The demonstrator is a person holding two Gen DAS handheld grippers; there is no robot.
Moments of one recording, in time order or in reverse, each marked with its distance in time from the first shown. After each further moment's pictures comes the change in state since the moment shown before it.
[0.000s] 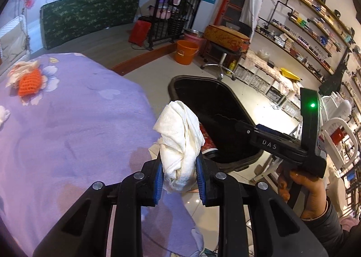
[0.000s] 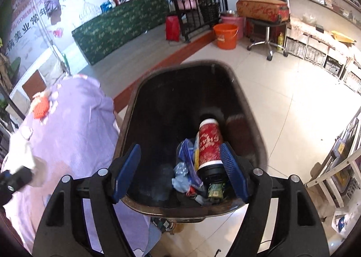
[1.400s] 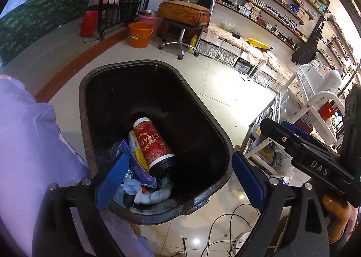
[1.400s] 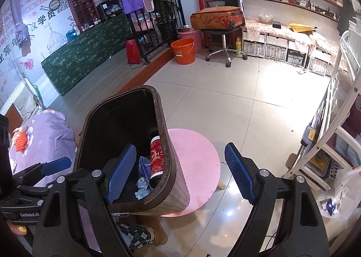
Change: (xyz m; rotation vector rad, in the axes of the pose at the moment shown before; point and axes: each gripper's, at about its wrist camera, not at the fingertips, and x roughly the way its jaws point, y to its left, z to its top) left arm 0.107 -0.082 0.030 0.163 0.127 -0.166; right arm -0.048 -0.091 -0.005 0.159 -0.109 -0.172
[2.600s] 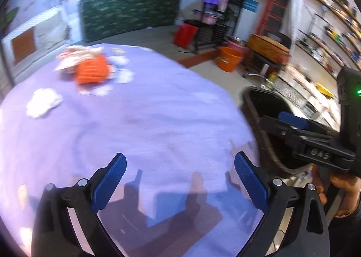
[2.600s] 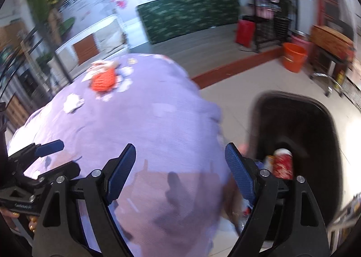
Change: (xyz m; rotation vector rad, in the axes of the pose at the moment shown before) left arm -0.167 0.160 -0.088 -0.312 -0.156 0.437; right arm 0.020 0.271 -0.028 -0.485 0.163 0.488
